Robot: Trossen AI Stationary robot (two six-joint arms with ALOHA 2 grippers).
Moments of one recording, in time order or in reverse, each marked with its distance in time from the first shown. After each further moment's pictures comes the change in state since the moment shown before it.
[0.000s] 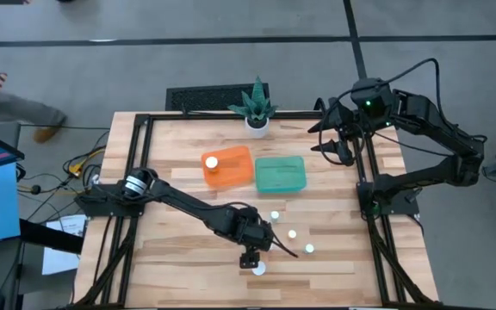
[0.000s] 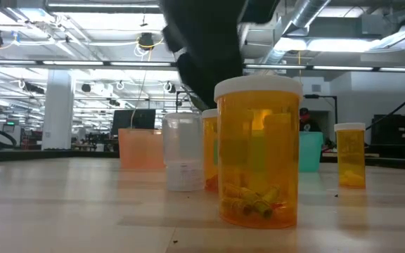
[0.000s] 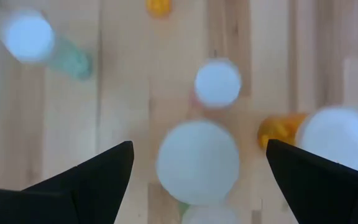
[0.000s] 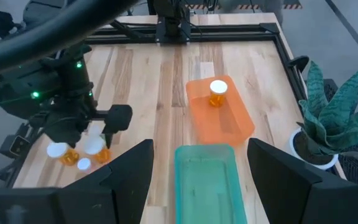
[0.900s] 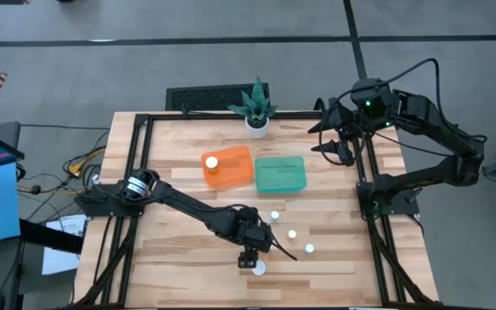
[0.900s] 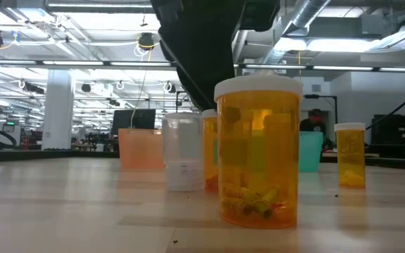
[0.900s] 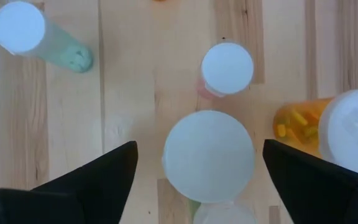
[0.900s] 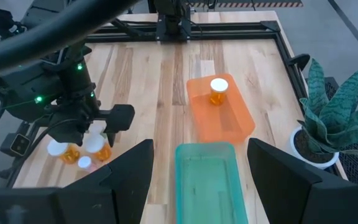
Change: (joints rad) left arm 0.002 0.019 0.000 -0.013 -0.031 0.050; right arm 0.000 0.000 0.000 -0.005 0.000 -0.002
